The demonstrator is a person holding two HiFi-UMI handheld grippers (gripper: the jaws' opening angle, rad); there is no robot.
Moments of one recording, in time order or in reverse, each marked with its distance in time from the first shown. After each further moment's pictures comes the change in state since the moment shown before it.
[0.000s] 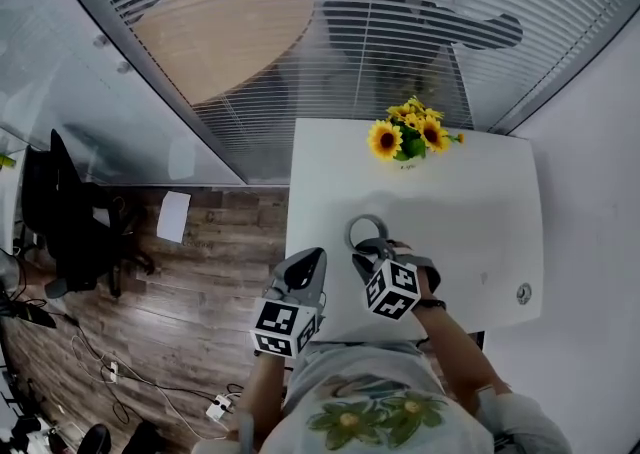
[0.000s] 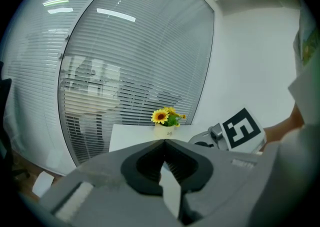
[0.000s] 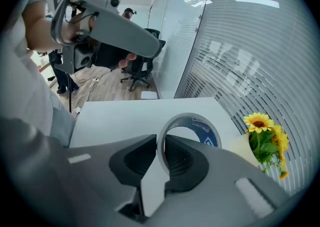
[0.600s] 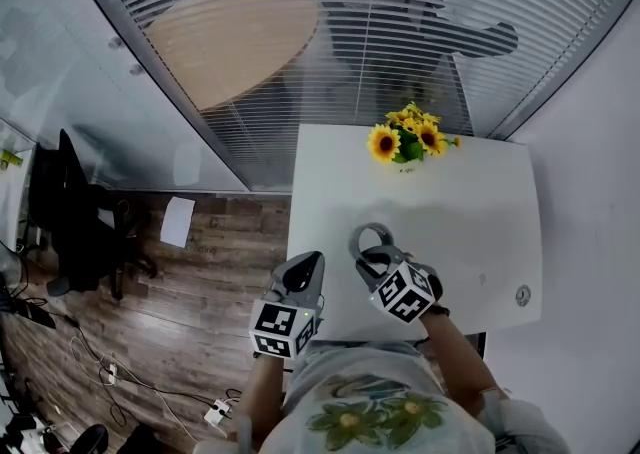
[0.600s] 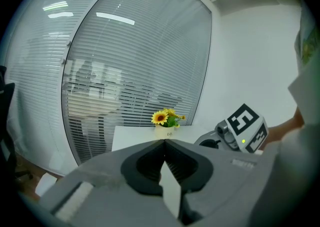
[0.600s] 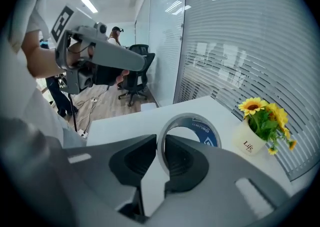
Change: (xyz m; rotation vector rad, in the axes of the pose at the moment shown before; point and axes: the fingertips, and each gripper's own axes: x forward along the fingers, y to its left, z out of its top) left arm -0.018 -0.007 0.001 0.016 -0.018 0.021; right arm -0.029 0.011 0.001 0.197 -0.125 0.031
